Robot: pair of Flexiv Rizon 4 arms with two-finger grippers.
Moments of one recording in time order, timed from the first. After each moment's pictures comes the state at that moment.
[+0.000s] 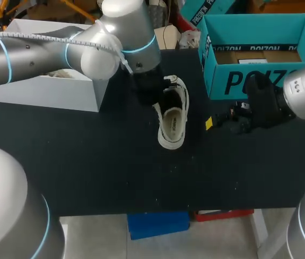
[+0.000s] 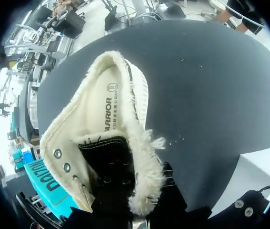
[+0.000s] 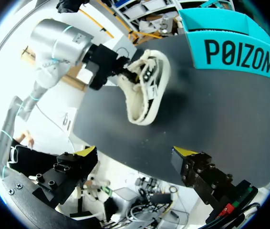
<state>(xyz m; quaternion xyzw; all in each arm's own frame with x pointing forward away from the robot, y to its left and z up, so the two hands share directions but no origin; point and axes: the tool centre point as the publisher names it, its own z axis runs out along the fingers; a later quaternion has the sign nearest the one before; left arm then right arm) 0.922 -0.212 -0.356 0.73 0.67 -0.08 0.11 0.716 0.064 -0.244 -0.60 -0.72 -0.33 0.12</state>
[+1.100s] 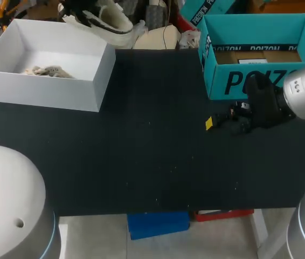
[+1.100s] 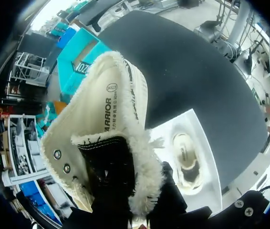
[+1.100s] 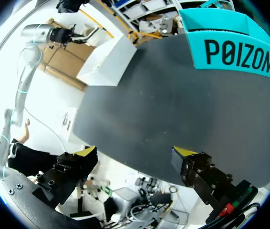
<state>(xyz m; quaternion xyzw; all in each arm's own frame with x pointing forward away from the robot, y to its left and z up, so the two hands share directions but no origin) 1.084 0.025 -0.176 0.30 0.94 -0.07 0.16 0.716 0.064 -0.244 -0.60 -0.72 -0.33 0.12</state>
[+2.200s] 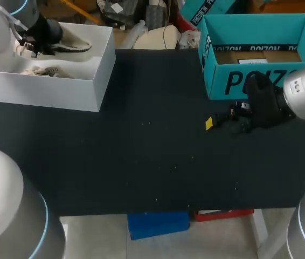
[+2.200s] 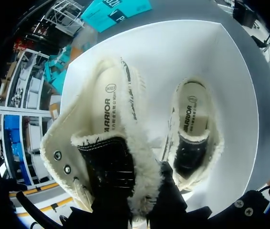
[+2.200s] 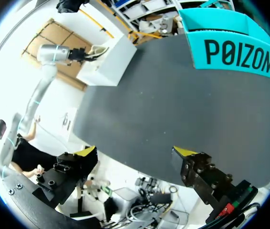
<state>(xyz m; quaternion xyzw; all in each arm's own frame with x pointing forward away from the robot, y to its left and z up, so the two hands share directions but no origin) 1.128 0.164 -0.318 0.08 0.98 -0.04 0.20 0.716 0.064 -0.244 -0.60 -0.72 -0.33 0.12</state>
